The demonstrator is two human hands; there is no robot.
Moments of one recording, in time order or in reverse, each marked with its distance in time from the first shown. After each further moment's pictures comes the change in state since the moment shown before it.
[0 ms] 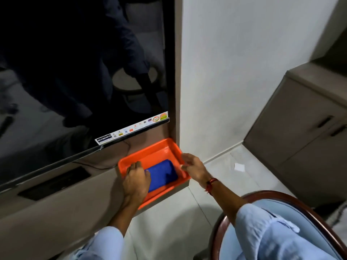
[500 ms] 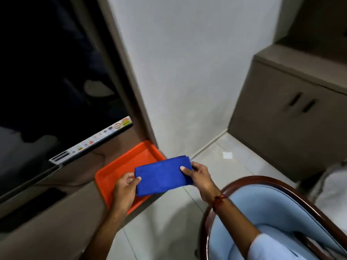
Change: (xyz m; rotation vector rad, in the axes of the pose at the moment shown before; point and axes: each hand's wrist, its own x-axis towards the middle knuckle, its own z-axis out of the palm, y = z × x) left_hand -0.053 0.059 0.128 -0.594 -0.534 0.027; right_hand -0.105 0.201 -0.071 0.746 0.430 0.261
